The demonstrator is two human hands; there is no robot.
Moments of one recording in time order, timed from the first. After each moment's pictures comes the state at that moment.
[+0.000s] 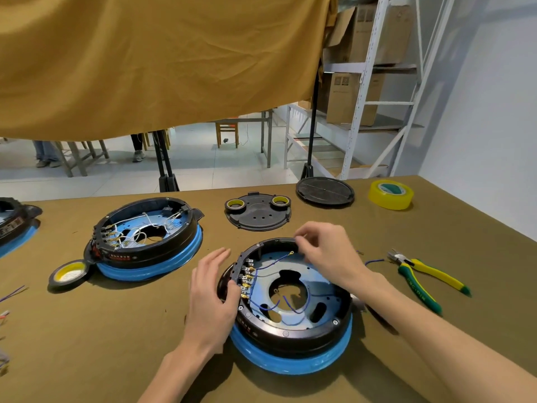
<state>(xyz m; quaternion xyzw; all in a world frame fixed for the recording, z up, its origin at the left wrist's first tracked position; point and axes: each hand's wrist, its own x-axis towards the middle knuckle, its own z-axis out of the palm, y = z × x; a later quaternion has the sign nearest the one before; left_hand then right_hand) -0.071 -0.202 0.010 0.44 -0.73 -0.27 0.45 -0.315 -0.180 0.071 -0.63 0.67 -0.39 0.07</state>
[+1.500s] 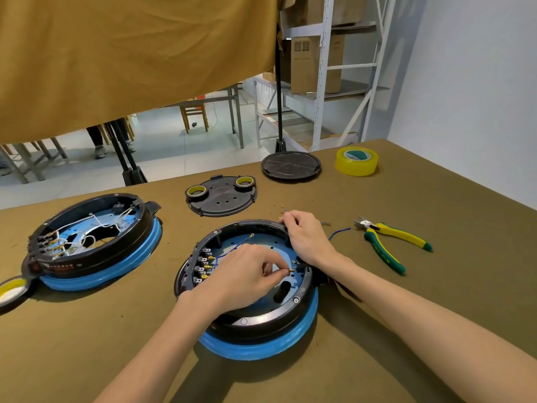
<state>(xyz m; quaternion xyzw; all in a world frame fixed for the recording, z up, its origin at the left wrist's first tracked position) -0.168 -0.210 0.045 0.24 -0.93 -0.22 0.14 -0.355 -0.193 0.019 -0.50 0.71 -0.46 0.18</state>
